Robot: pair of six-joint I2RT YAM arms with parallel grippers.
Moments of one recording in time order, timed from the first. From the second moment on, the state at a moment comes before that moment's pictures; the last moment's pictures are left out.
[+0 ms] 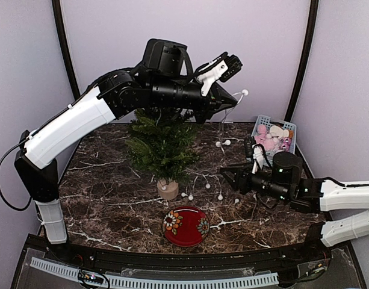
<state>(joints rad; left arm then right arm) -1.07 1.90 2.24 -0.63 0.19 0.36 0.97 1.00 0.49 0.28 0.10 0.41</state>
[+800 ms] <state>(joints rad) -1.05 1.90 2.24 -0.59 0.02 0.44 0.93 0.67 0.93 -0.41 0.74 0.27</state>
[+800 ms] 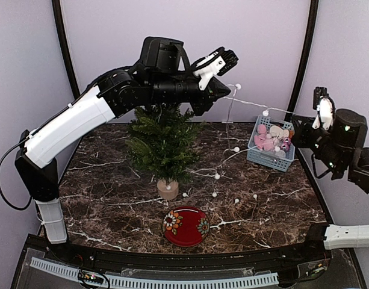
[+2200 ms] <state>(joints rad) -1.01 1.90 2.16 -0.38 0.05 0.59 0.80 0.86 0.93 -0.23 -0.02 0.41</state>
